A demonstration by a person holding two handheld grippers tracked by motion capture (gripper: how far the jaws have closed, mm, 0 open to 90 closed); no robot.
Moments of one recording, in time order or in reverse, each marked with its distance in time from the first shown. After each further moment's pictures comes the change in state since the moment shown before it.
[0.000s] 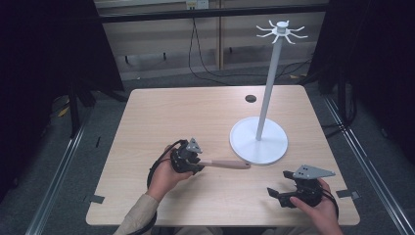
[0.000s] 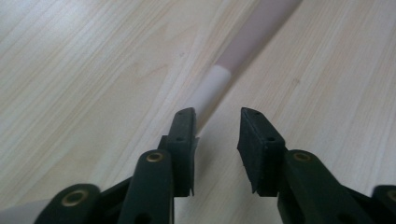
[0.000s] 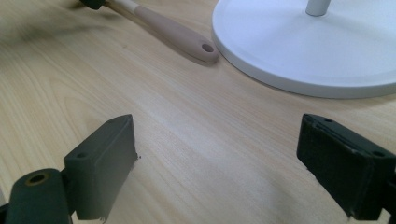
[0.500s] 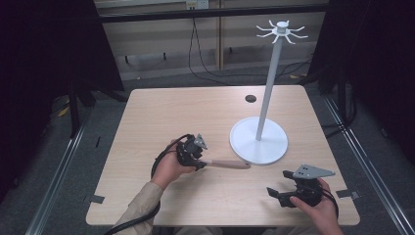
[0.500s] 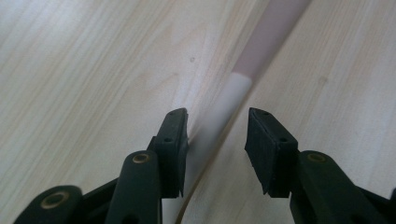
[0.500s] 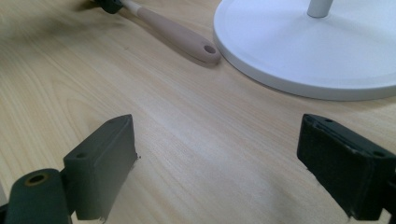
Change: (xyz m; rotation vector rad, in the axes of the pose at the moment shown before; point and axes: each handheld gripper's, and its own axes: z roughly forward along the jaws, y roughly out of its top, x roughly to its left) left arm 0.013 0.019 0.020 0.082 -0.034 0.083; right arm -0.001 0.000 0.000 -0.001 0.006 0.001
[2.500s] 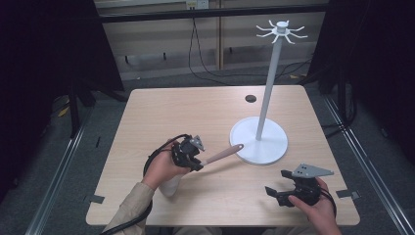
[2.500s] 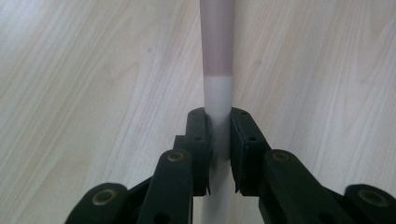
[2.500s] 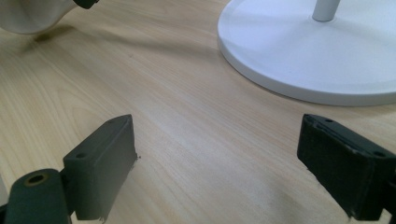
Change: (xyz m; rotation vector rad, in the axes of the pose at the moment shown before) left arm -0.011 0.000 -0.037 0.004 -0.107 -0.004; right arm 0.002 0.002 0.004 -0.020 0.017 0.016
